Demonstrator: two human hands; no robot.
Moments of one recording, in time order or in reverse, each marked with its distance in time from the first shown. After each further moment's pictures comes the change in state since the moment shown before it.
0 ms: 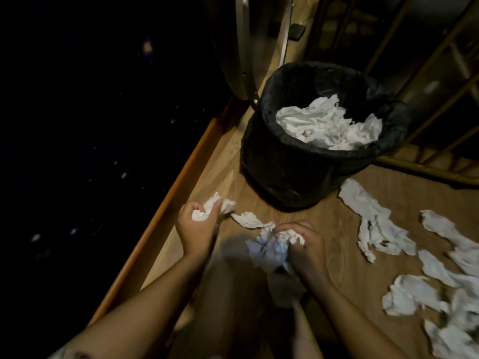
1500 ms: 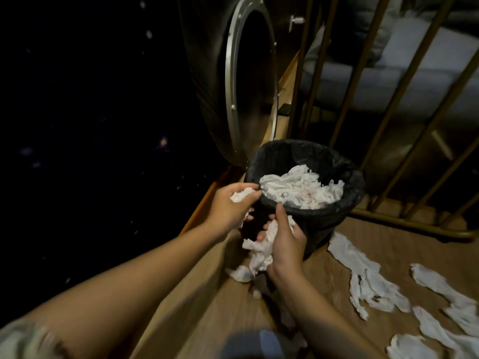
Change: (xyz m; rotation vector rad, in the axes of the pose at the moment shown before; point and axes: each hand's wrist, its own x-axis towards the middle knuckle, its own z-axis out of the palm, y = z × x) left_hand 0.024 0.208 0.025 -0.128 -0.455 0.139; right_hand -0.029 -0.159 -0.035 0.913 -0.294 -0.005
